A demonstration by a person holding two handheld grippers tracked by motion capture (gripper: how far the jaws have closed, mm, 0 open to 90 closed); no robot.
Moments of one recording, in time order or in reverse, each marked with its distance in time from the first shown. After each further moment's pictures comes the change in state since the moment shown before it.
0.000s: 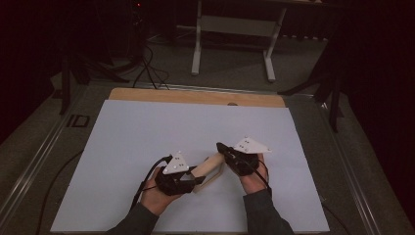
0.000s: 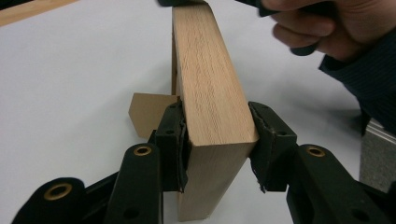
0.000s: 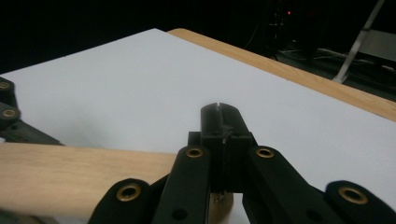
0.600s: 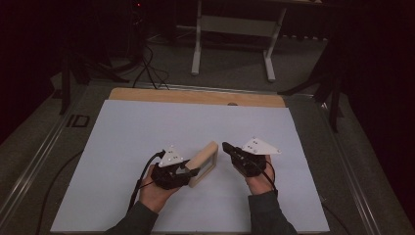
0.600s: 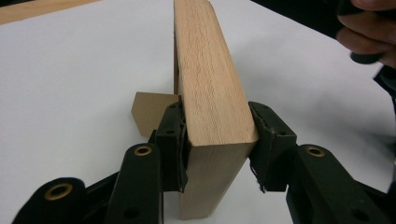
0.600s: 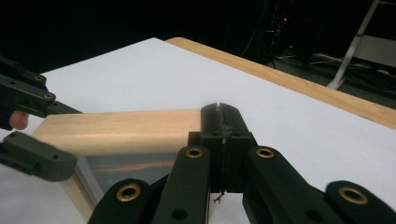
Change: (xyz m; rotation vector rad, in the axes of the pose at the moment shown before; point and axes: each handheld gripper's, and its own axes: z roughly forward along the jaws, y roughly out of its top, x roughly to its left) left arm 0.012 0.000 -0.003 -0.013 0.096 -0.103; right arm -0.005 0.004 -0.020 -0.031 -0.002 0.006
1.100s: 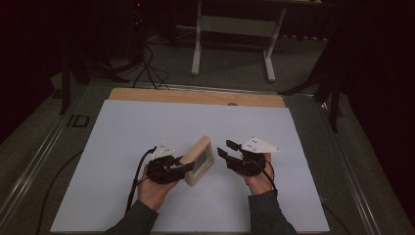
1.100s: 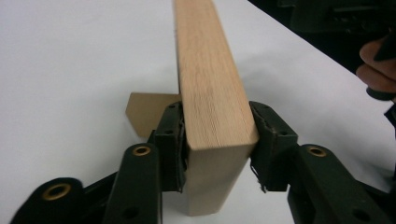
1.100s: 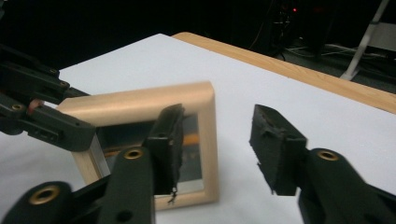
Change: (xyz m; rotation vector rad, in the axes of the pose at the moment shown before) left arm 0.016 -0.001 -0.004 -0.013 0.037 -0.160; right arm -0.004 -0.002 0.003 0.020 0.038 0.042
